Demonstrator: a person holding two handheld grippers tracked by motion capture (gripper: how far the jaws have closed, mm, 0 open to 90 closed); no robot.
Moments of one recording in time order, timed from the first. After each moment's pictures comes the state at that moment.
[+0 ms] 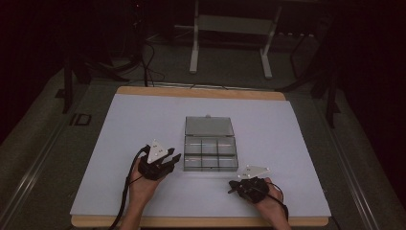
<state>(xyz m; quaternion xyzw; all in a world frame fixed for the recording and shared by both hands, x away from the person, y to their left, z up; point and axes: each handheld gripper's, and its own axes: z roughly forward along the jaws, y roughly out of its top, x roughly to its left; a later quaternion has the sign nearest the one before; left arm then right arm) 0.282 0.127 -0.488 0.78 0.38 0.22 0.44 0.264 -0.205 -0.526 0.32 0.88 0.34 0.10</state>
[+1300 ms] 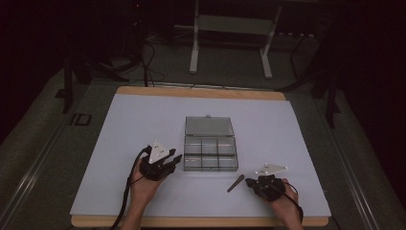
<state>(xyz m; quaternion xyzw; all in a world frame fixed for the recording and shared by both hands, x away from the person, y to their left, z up) 0.283 0.124 -0.490 0.78 0.38 0.22 0.44 0.268 -0.250 -0.523 0.38 0.86 0.32 0.13</state>
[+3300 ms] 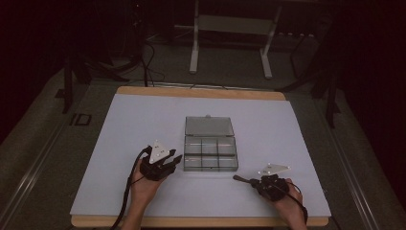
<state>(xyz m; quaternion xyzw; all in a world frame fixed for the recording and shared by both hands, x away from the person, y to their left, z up) 0.283 0.124 -0.493 0.78 0.39 0.22 0.44 0.268 -0.260 -0.519 0.39 0.86 0.29 0.13</state>
